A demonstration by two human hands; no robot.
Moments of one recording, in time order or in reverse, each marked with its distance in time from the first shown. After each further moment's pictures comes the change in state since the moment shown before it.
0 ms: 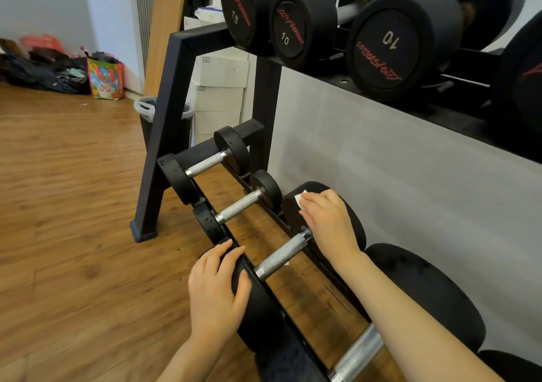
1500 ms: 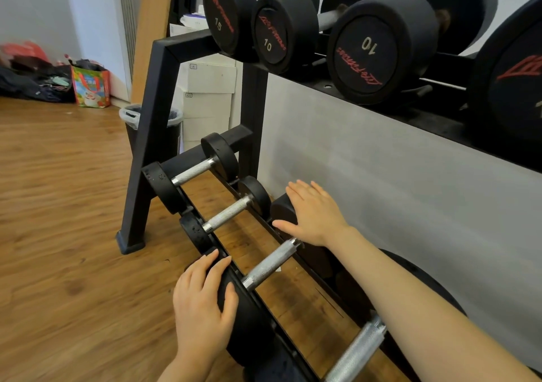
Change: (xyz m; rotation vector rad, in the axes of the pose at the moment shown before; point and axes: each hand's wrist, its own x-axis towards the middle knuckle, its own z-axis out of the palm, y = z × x) left_hand -0.003 0.000 0.003 0.029 0.026 0.006; right_hand 0.037 0.017 -0.012 -0.155 -0.499 -0.082
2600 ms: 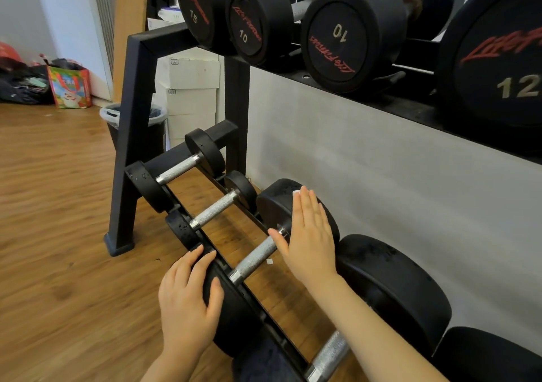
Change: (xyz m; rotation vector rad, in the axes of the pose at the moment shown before) left_hand 0.001 0.003 -0.004 0.000 -0.007 0.033; right_hand -0.065 -0.037 0.038 0.177 0.293 0.373
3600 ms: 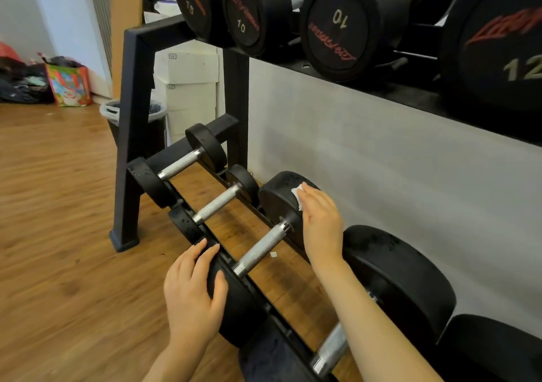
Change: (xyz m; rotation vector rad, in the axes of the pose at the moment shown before) left_hand 0.000 -0.001 0.000 0.001 -0.003 0.011; right_hand 0.009 0.001 -0.008 0.374 0.308 0.064
